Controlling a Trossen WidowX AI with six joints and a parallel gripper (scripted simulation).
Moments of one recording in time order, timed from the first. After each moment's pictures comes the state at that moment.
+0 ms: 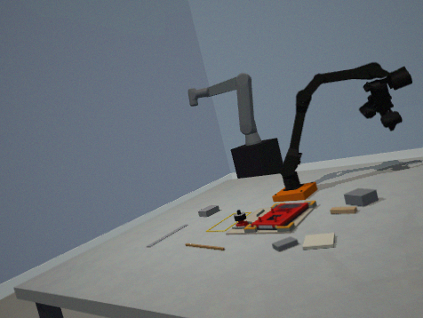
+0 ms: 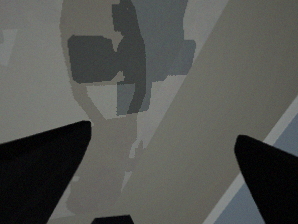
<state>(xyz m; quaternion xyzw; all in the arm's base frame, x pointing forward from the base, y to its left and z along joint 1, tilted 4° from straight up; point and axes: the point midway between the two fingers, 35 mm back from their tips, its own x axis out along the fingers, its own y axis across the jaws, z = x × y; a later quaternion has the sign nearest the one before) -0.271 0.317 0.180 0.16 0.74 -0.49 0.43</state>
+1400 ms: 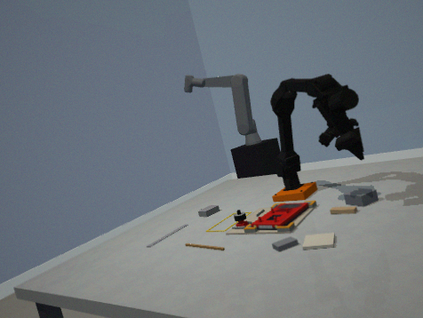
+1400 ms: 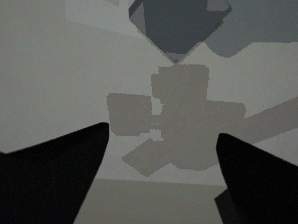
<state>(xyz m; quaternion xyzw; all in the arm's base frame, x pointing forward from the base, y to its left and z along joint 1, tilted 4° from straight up) 0.140 0.360 0.153 0.43 0.68 -0.39 0.45</state>
